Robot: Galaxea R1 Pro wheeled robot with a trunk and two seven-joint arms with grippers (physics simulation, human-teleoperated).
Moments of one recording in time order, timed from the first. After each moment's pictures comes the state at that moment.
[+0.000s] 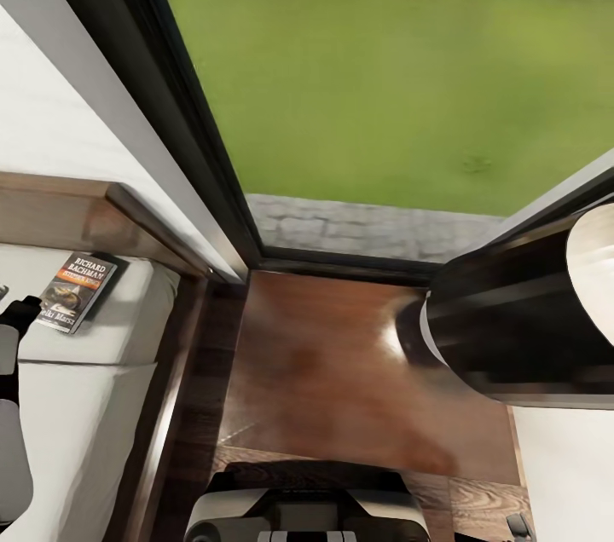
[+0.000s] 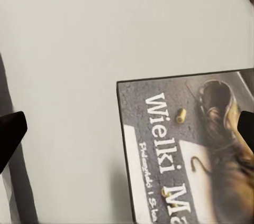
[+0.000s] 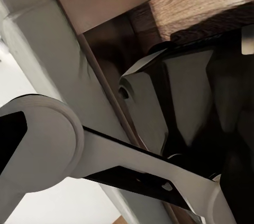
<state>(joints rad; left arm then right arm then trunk) -0.86 0.33 0.71 -0.85 0.47 0.32 0.28 -0.42 -0.41 -0.26 -0.05 -0.07 0.18 1.48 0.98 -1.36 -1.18</state>
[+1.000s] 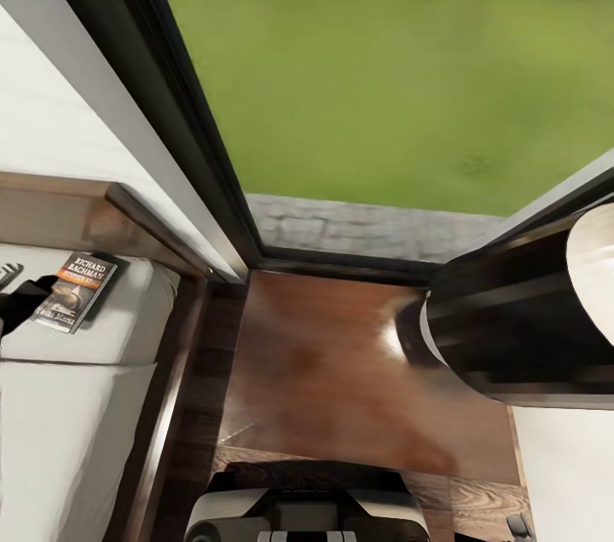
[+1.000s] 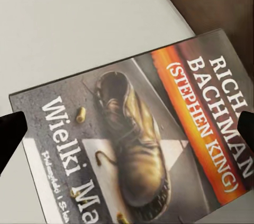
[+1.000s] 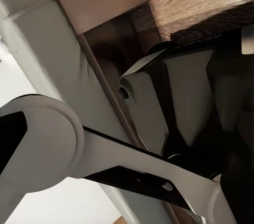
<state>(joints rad) -0.86 0.43 0.55 -0.86 0.56 0.47 0.09 -0.42 -0.41 -0.27 -0.05 -0.07 0.18 1.48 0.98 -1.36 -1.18</state>
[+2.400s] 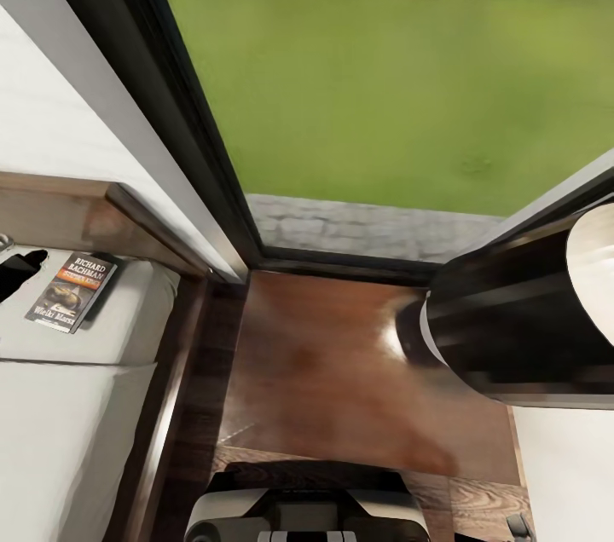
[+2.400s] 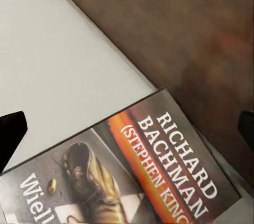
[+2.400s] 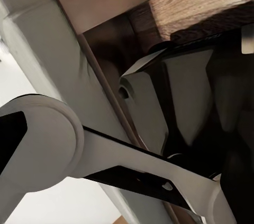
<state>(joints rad) -0.91 0.44 0.54 -0.97 0.41 0.52 0.04 -0.42 -0.41 -0.26 -0.05 -0.07 0.18 1.47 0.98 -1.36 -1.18</state>
